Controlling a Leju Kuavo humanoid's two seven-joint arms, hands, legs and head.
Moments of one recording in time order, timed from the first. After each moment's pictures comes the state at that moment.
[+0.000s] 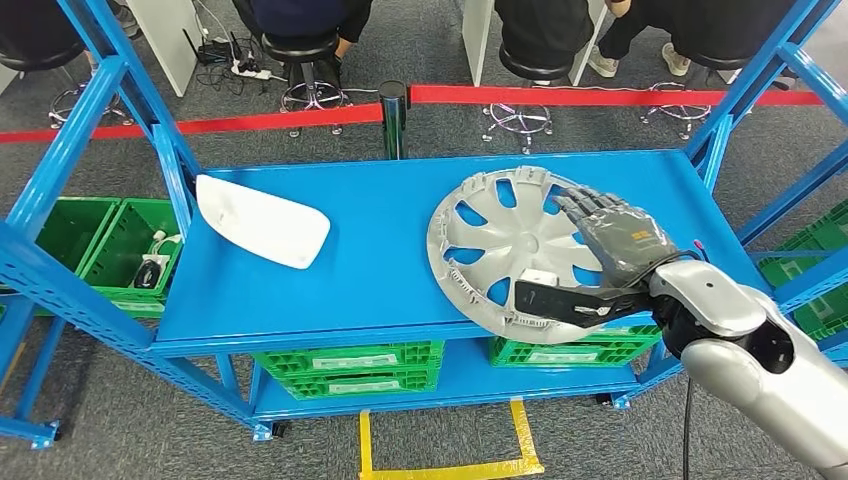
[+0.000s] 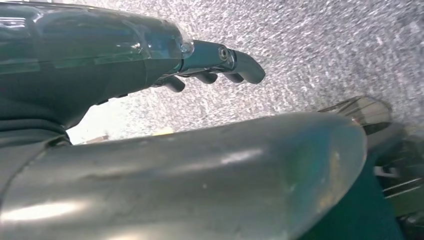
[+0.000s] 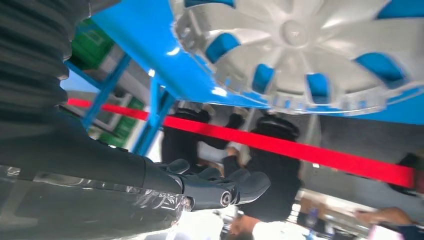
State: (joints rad) left arm -0.12 0.00 -1.01 -0.22 0.56 0.19 0.17; right arm -0.53 -0.81 0.60 -1.92 0.57 0.45 0.67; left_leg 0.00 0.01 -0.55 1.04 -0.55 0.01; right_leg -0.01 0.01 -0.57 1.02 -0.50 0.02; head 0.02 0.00
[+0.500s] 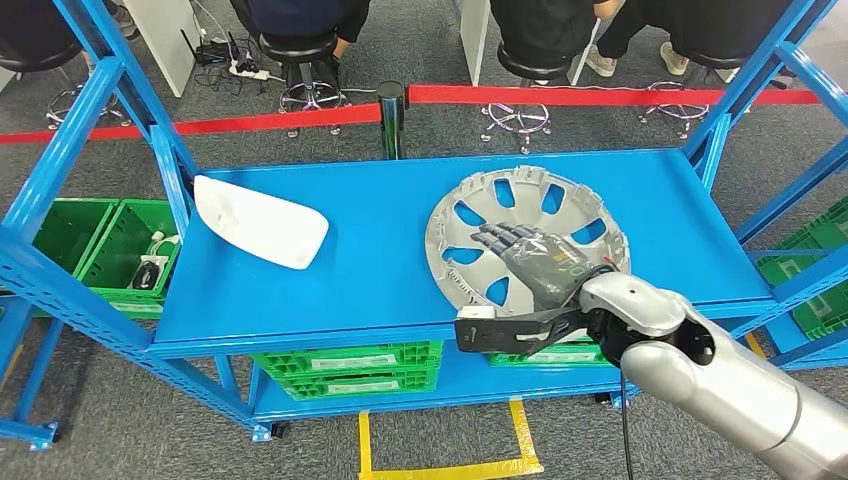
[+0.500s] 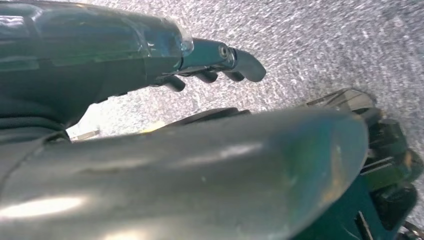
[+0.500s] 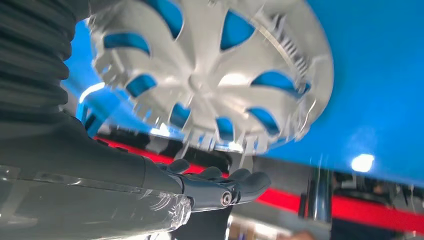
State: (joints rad) left arm -0.12 -0.01 -1.01 -0.22 0.59 0.19 0.15; right arm -0.65 -0.68 0.83 -1.84 0.46 0.43 0.63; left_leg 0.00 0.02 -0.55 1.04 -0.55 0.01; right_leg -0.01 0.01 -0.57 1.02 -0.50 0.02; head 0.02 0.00
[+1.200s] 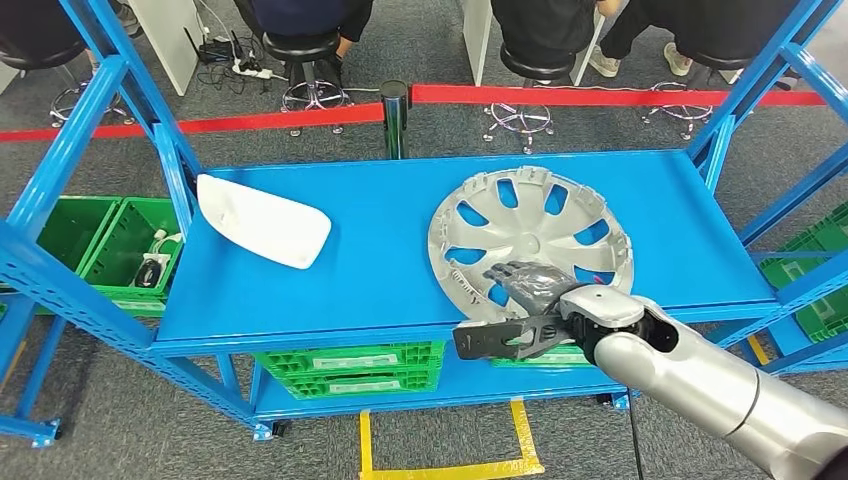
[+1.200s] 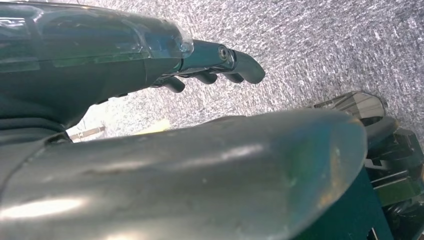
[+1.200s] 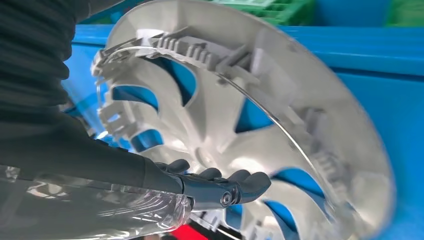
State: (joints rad) left arm -0.12 -0.01 -1.01 -0.22 0.59 0.20 0.17; right arm -0.68 -0.65 0.95 -1.62 0.42 0.54 0.70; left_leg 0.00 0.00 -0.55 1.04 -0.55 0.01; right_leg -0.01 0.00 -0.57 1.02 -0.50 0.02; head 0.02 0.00
